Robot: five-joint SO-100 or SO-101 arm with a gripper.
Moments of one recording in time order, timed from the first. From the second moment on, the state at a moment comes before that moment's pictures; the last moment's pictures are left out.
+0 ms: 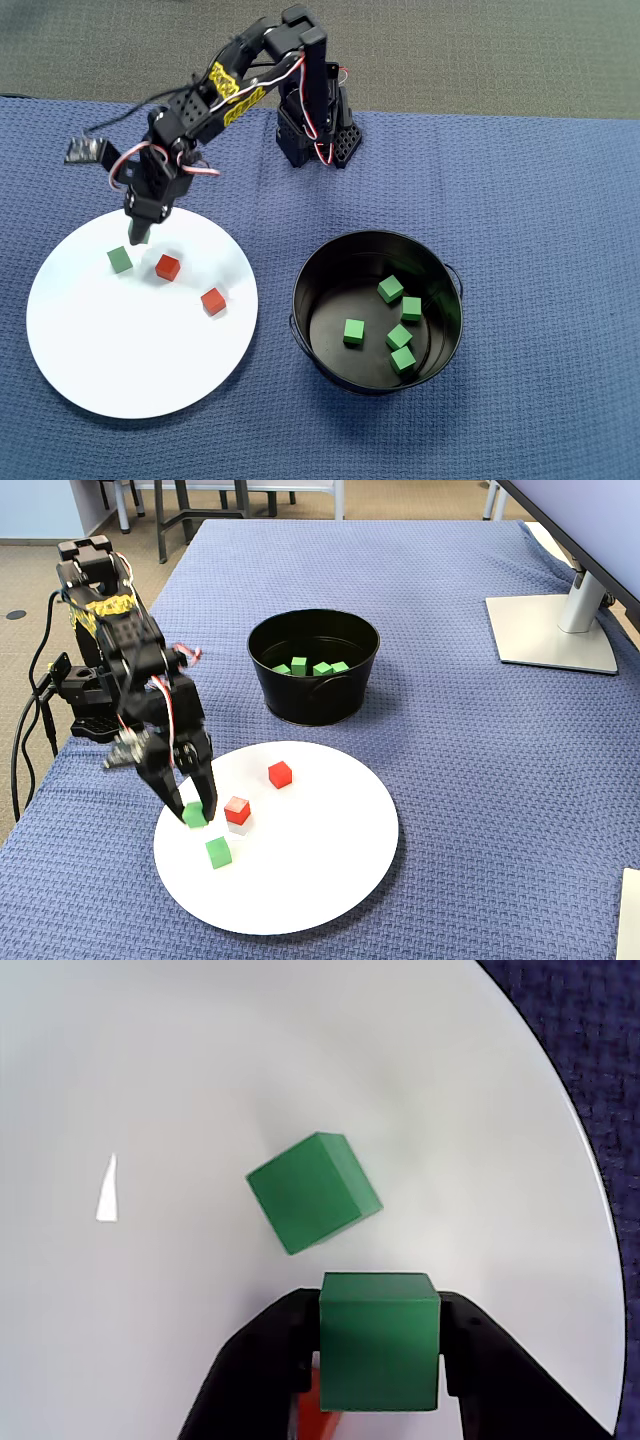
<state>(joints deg) 53.2 90.8 107.4 40.3 -52.5</state>
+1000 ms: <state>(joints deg) -10.3 110.5 94.4 69.7 -15.7</state>
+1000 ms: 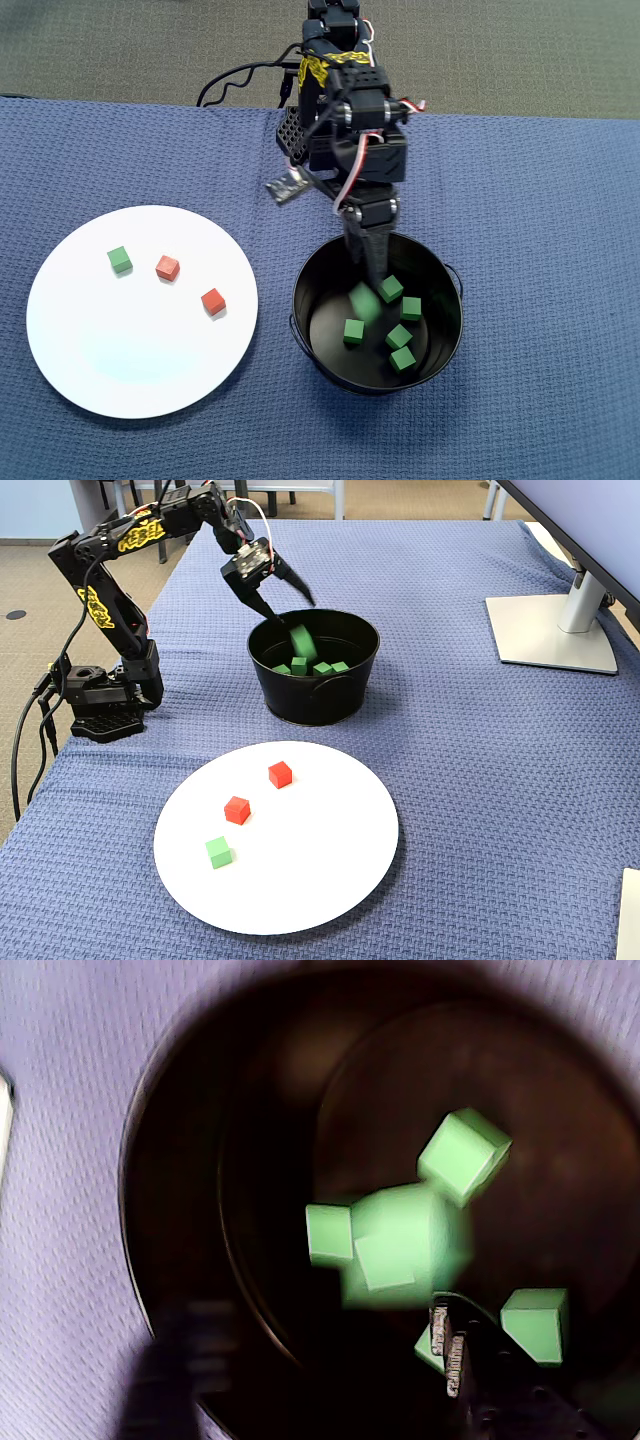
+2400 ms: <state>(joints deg) 52.0 93.7 110.3 39.3 -84.9</state>
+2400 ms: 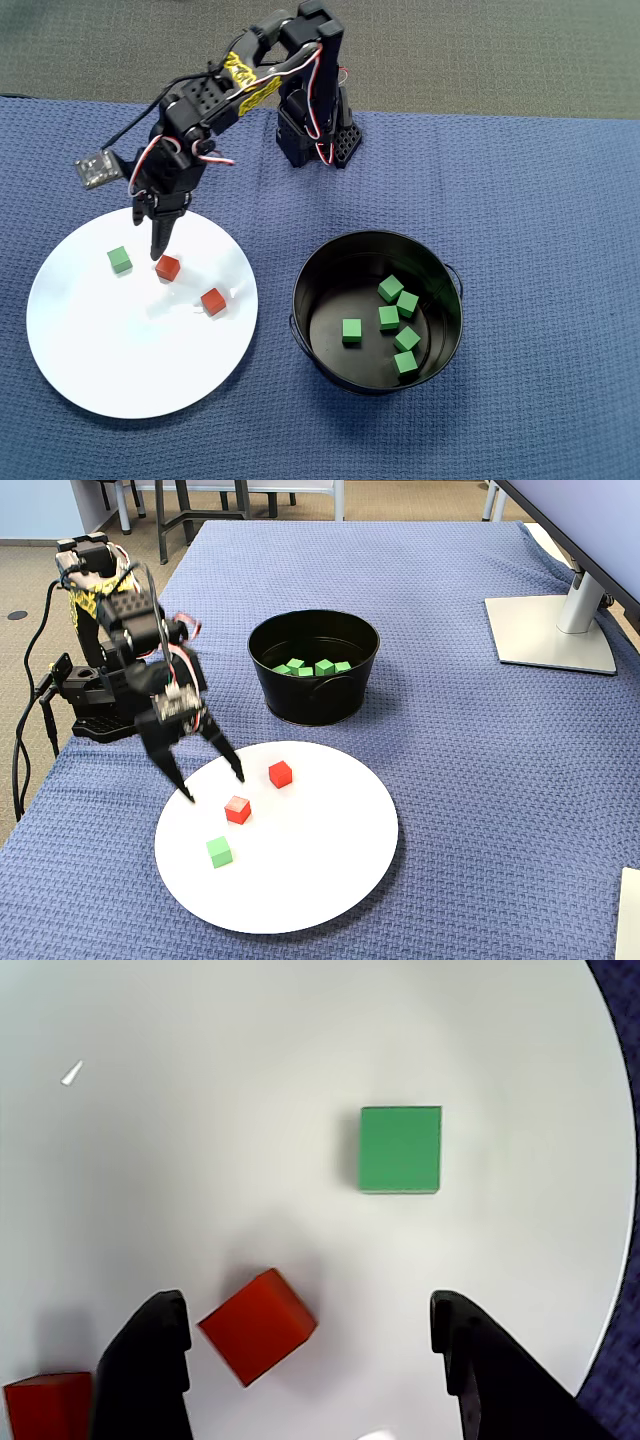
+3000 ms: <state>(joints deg) 54.5 80.6 103.3 34.9 -88.3</state>
